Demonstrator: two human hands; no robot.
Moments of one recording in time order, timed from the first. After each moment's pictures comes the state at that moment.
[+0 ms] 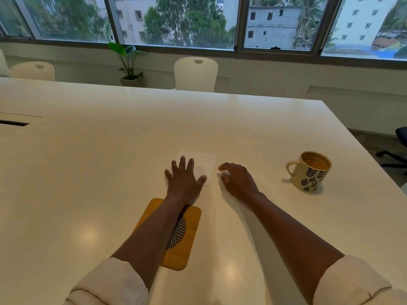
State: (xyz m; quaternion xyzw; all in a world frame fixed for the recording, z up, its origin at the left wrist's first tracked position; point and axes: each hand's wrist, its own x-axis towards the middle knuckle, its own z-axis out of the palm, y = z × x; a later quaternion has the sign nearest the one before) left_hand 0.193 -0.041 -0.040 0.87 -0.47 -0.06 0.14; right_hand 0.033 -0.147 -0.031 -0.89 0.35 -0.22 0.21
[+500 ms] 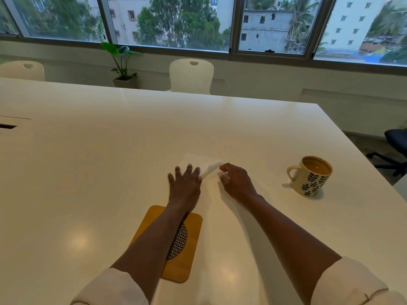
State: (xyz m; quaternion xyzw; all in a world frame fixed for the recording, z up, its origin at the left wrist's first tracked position) left_hand 0.197 -0.046 -0.047 0.85 -0.53 -0.02 0.09; right_hand 0.050 -0.156 -0.032 -0.87 0.38 -0.22 0.23
